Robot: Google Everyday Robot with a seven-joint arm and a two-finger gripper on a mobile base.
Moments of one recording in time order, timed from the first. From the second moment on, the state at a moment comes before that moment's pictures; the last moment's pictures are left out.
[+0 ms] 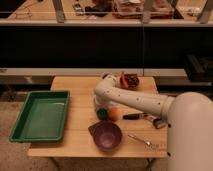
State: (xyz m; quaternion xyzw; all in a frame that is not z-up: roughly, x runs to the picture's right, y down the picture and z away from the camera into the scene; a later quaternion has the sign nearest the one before) arm -0.034 0.128 0.897 -0.11 -0.27 -0.70 0.65
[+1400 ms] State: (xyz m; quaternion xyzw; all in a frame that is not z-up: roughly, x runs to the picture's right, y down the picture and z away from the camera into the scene) arm -0.153 0.114 0.890 -0.07 -0.30 -0.78 0.55
